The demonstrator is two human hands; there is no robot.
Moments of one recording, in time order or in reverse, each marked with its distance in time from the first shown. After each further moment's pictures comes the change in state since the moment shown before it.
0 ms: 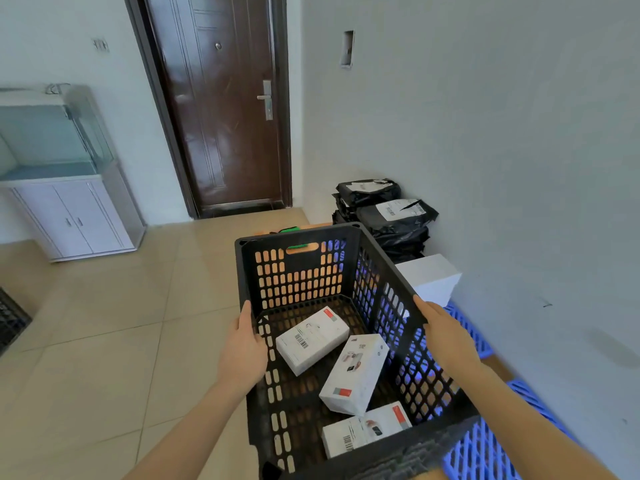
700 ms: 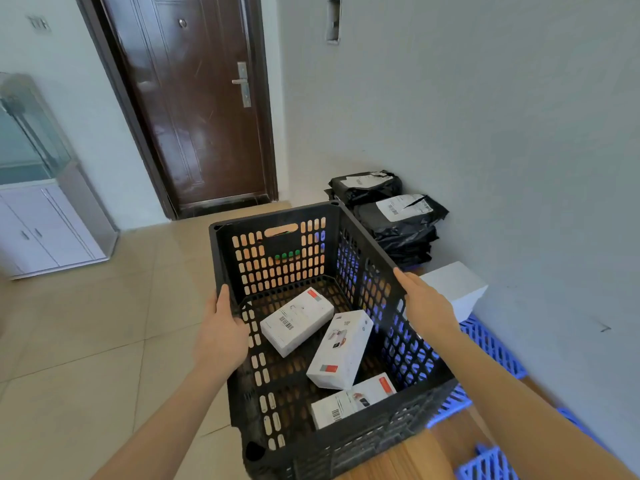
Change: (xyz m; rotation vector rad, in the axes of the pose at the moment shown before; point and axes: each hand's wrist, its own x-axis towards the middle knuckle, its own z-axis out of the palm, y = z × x) left_hand 0.160 -0.001 0.006 0.120 0.041 0.014; right_hand 0.153 -0.048 0.030 -0.085 0.057 0.009
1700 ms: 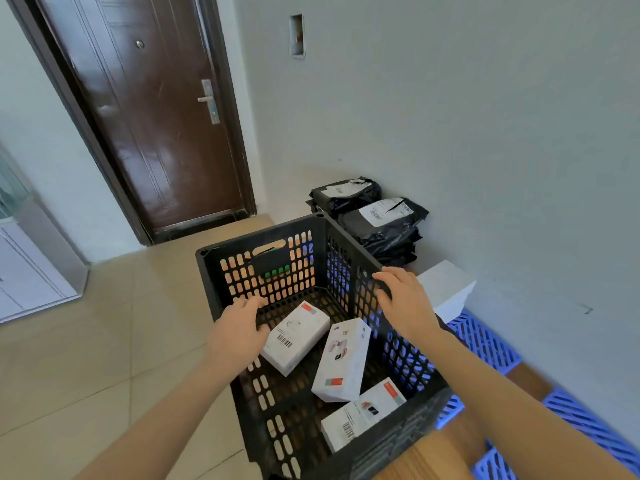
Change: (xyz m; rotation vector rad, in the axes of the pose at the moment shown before) left_hand 0.053 0.023 -0.003 0.260 -0.198 0.379; right_hand 0.000 -0.049 -0.016 0.199 0.272 -0.081
